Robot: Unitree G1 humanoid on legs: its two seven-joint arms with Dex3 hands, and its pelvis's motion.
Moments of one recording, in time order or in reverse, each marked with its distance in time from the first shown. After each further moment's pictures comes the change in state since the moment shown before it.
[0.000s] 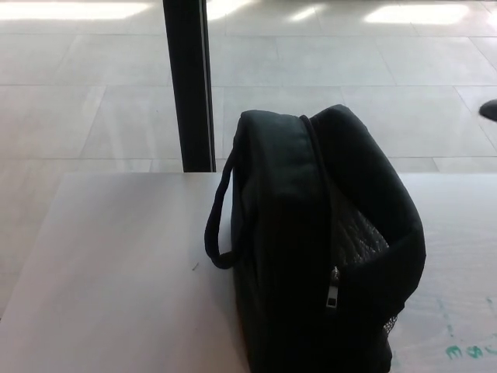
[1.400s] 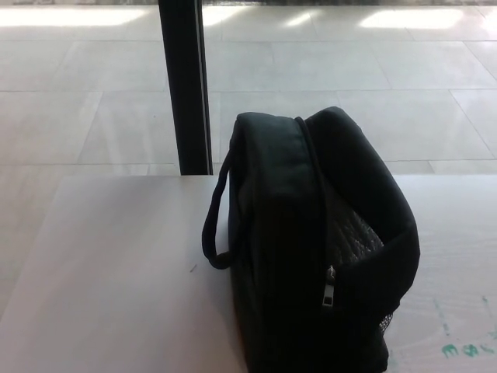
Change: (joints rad) left_arm 0.047 -0.011 0.066 -0.038 -0.019 0.007 0.009; right_arm 0.711 0.456 -0.749 0.629 0.348 -0.044 -0.352
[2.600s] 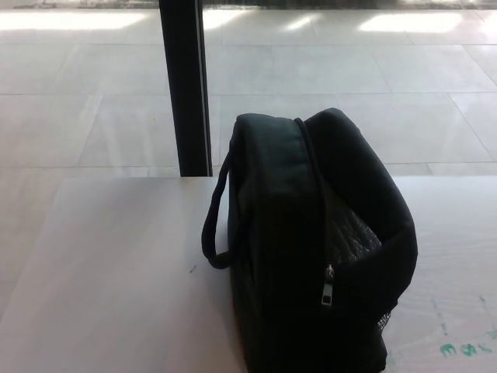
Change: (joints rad) left_arm 0.093 -0.125 0.152 -0.187 -0.014 0.039 0.132; right_arm 0.193 0.014 0.189 -0.086 0.297 -0.006 -0.124
